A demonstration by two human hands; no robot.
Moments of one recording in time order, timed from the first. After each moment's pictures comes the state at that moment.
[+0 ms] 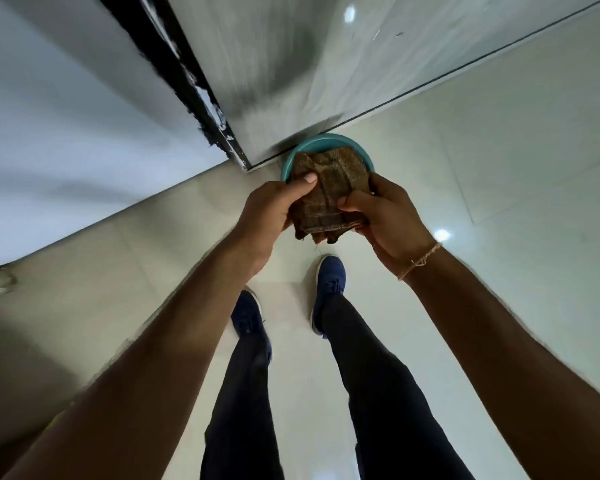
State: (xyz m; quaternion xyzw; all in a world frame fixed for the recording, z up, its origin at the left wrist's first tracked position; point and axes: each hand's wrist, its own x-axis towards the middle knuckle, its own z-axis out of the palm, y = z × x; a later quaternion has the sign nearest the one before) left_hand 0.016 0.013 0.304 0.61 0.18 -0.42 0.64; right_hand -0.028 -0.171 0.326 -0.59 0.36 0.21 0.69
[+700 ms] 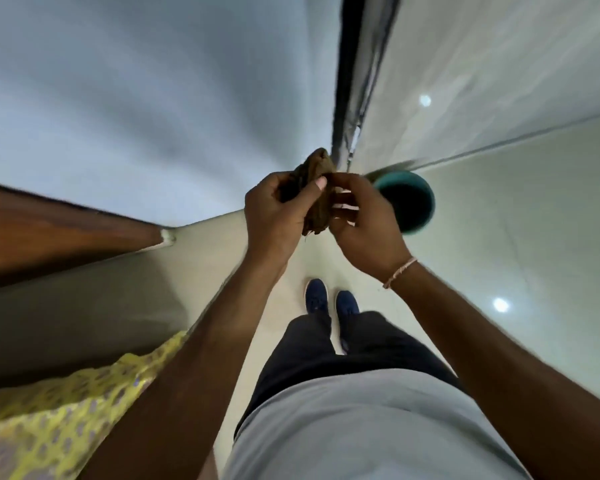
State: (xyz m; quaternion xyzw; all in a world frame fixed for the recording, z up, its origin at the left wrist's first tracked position) left_hand -0.132 0.192 0.628 0.75 0.23 -0.06 0.62; right_hand -0.143 0.046 0.610 -0.81 0.03 0.11 0.57
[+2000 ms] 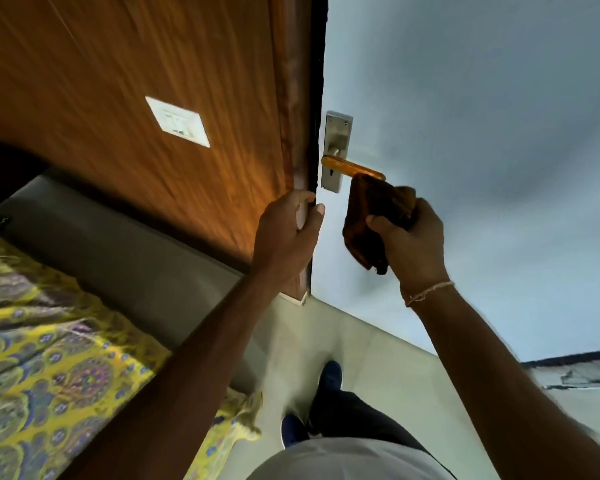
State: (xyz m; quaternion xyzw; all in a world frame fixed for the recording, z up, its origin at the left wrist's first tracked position) left_hand -0.226 0.713 0.732 0.83 0.28 0.23 0.42; right_hand -0.121 0.561 0.742 -0.78 -0.11 0.13 0.60
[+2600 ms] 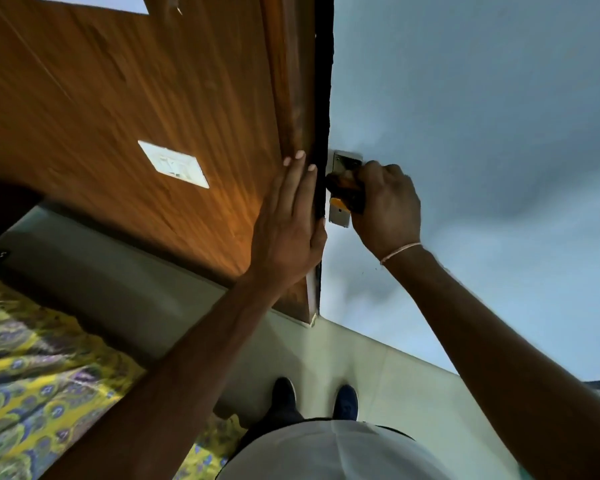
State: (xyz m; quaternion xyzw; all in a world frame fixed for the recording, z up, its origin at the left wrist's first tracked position) left_hand -0.159 0.805 0.714 0.92 0.12 0.35 0.11; right_hand -0.024 0.680 0.728 -0.86 -0.36 -0.24 0.28
